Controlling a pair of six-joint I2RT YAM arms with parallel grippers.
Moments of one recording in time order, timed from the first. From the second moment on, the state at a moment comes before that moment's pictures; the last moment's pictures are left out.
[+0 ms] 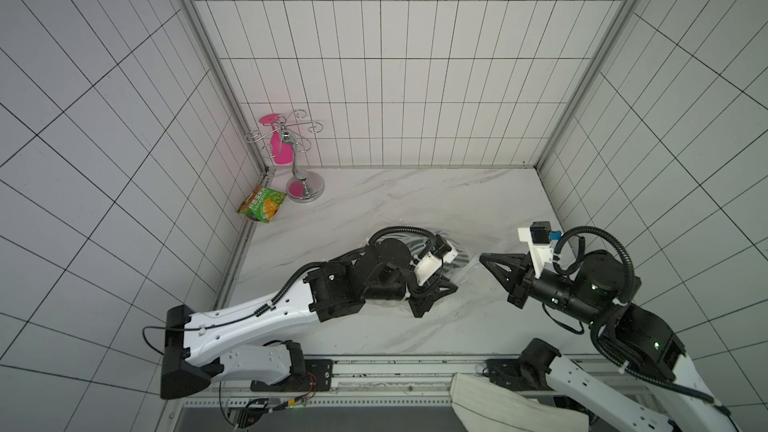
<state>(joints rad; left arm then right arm) -1.19 1.19 1.15 -0.39 0.24 -0.24 0.71 0.52 1.01 -0.66 -0.19 0.33</state>
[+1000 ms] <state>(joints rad) -1.19 1.27 1.24 -0.59 0.31 -0.18 0.71 0.50 0.98 -0.61 -0.14 0.38</state>
